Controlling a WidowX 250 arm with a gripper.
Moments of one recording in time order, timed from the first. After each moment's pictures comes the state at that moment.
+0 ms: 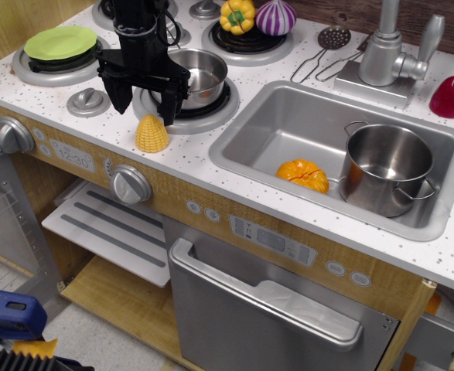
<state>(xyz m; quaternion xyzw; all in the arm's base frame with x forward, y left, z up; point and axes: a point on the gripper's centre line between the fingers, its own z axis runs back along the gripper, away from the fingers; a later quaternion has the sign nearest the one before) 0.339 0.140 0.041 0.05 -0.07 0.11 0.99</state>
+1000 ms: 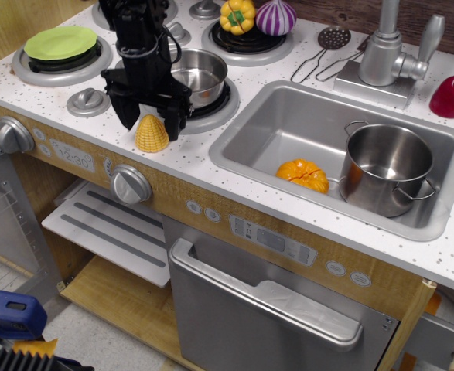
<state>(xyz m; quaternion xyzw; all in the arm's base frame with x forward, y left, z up) 0.339 0.140 0.014 0.01 -0.08 0.10 0.99</state>
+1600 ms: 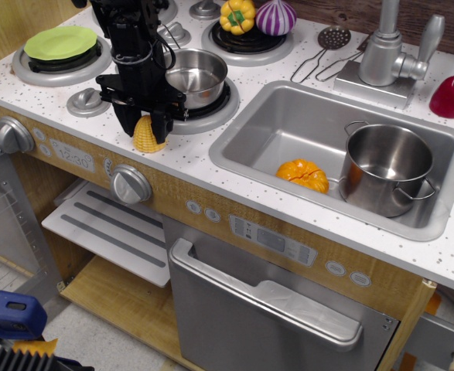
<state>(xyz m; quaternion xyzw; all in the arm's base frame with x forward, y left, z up) 0.336 0.139 0.014 0.04 -0.07 0.09 0.99</state>
